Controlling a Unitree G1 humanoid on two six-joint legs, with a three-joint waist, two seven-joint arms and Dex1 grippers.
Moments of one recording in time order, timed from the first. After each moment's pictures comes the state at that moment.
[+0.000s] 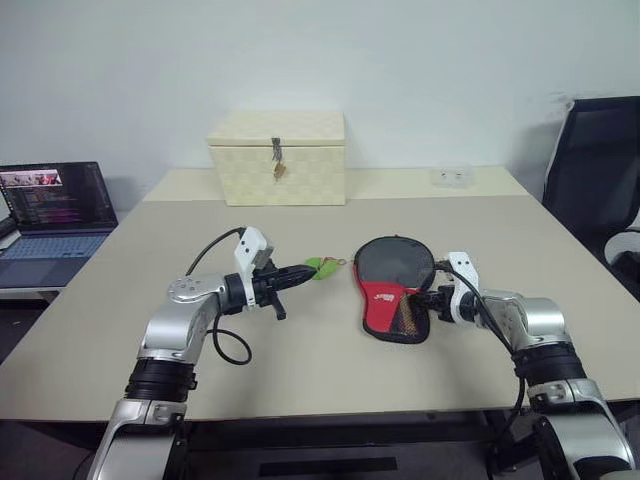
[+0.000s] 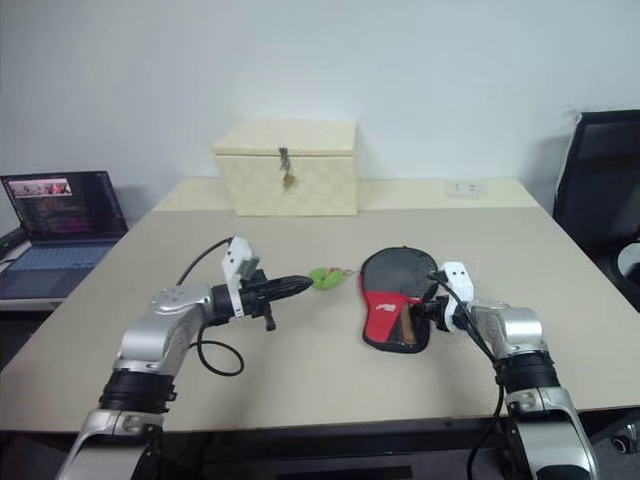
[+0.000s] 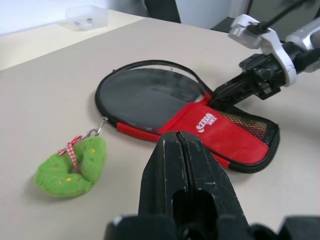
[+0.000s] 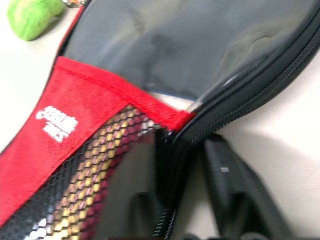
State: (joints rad) left arm -0.65 0.52 0.05 0.22 -0.33 0.40 -1.07; right arm -0.78 -0.39 -0.03 0.44 0.33 0.92 0.54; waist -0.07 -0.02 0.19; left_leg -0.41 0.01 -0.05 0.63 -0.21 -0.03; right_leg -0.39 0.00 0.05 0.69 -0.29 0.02
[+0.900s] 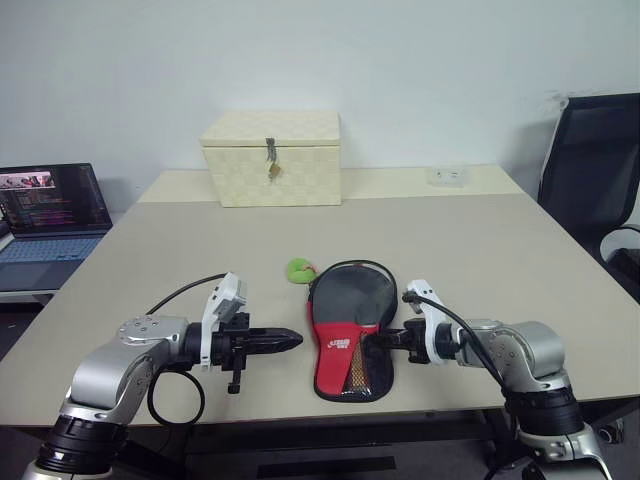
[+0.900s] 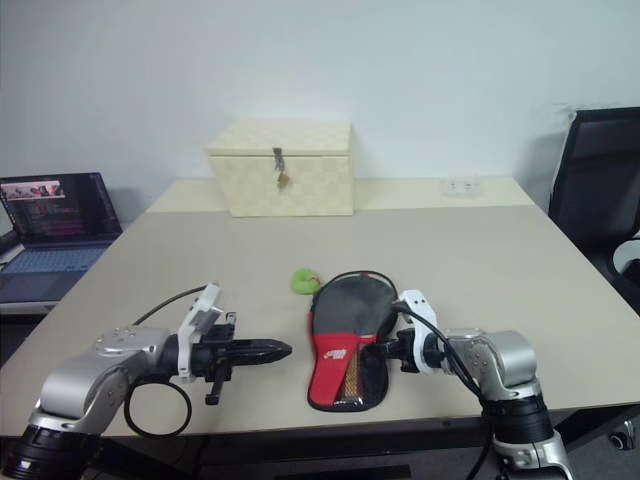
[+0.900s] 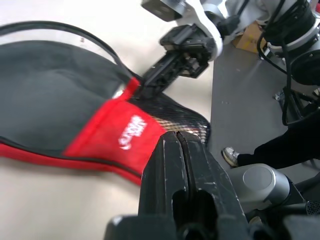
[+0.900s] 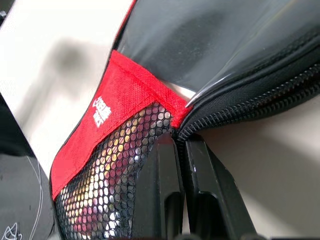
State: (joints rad) left arm -0.34 0.77 0.06 -0.15 -0.60 0.65 -1.26; right arm -0.53 -0.31 -0.01 -0.21 0.51 1.38 0.53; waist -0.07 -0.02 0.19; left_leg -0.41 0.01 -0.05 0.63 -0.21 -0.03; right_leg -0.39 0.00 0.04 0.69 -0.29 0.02
